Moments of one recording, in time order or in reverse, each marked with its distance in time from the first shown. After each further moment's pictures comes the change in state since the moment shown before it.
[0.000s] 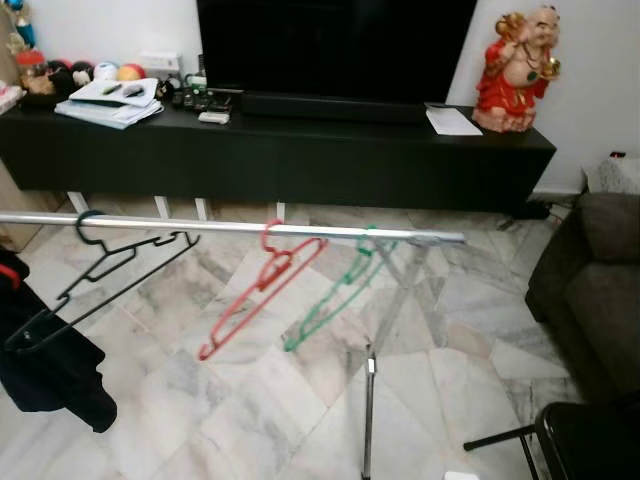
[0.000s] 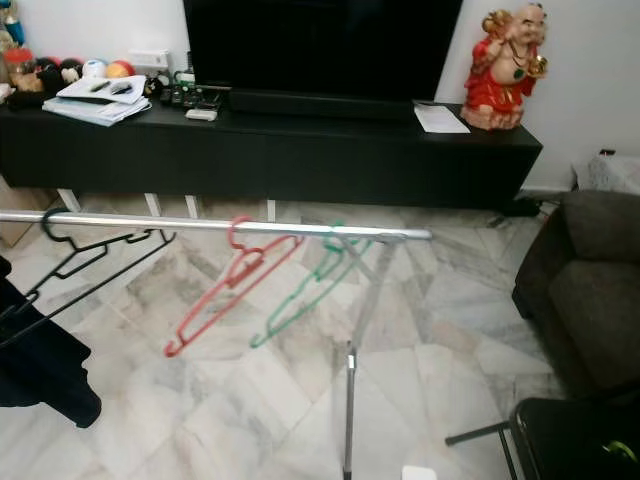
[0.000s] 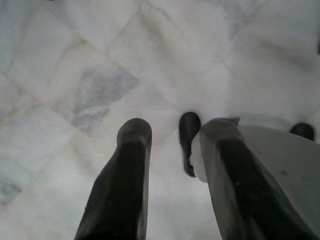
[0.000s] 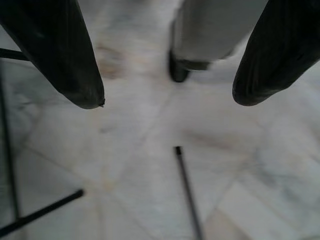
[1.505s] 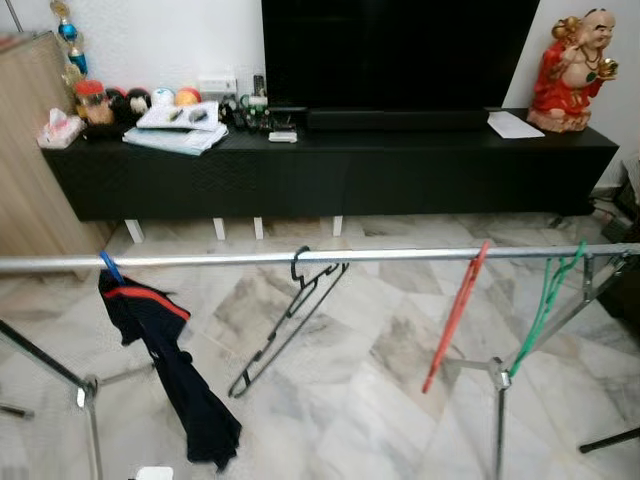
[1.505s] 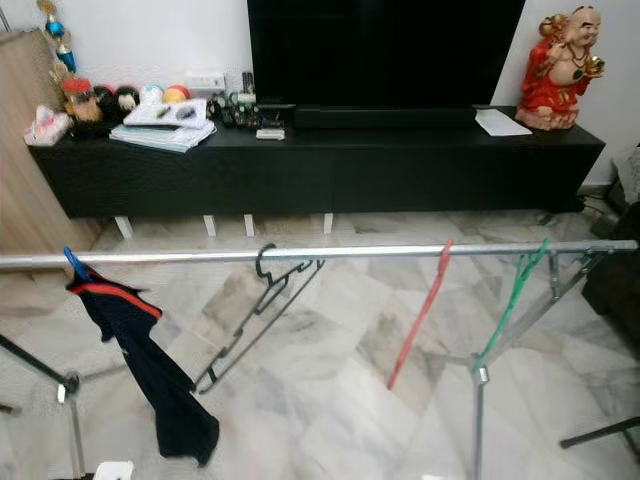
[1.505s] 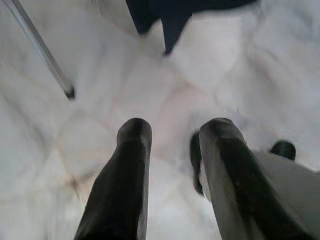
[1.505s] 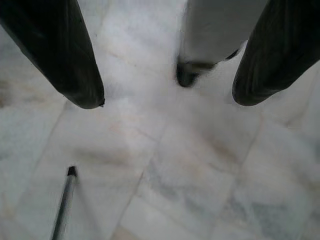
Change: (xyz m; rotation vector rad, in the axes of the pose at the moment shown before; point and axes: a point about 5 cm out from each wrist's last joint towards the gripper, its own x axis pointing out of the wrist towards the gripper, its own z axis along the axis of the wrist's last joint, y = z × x) left arm 0.005 -0.001 0.022 0.011 -0.070 0.004; right arm 0.000 0.007 -0.004 0.035 0.025 0.013
